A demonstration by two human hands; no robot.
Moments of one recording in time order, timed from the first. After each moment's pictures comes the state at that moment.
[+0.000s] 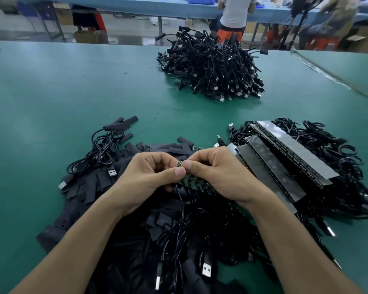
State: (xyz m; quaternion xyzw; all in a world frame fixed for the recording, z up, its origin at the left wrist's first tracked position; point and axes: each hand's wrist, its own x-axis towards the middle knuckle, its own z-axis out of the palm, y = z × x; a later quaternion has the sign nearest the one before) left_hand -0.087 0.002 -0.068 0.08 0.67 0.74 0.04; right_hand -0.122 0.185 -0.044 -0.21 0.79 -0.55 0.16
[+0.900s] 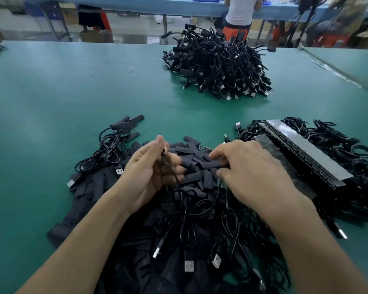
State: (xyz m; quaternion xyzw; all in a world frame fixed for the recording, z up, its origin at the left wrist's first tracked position) left_hand -0.094 0.000 -0.067 -0.03 0.49 0.87 0.04; right_hand -0.104 0.192 -0.016 -0.14 0.98 -0.14 -0.01
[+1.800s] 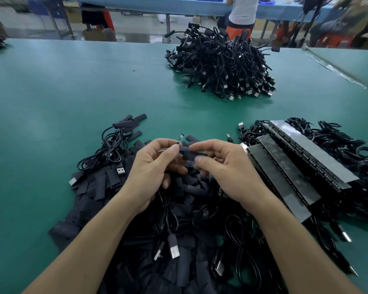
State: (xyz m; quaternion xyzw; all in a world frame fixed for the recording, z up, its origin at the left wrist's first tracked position) left_hand -0.096 0.006 -0.076 -0.04 0.65 0.76 -0.05; right_hand -0.120 0.174 -0.050 -0.16 0.78 -0.60 0.06
